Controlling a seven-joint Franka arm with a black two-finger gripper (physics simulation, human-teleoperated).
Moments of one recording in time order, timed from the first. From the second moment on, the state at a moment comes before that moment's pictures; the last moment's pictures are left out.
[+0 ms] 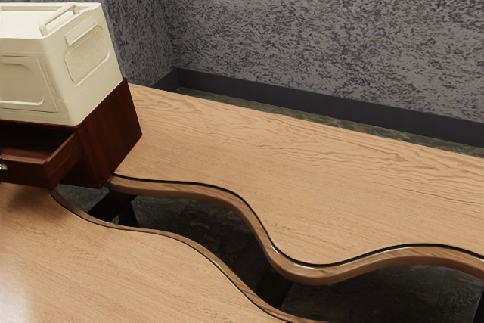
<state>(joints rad) 0.89 -0.09 -0.03 -2.38 -0.06 2.62 0.86</state>
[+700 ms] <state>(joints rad) 0.93 0.05 -0.14 -2.23 -0.09 2.70 0.87</state>
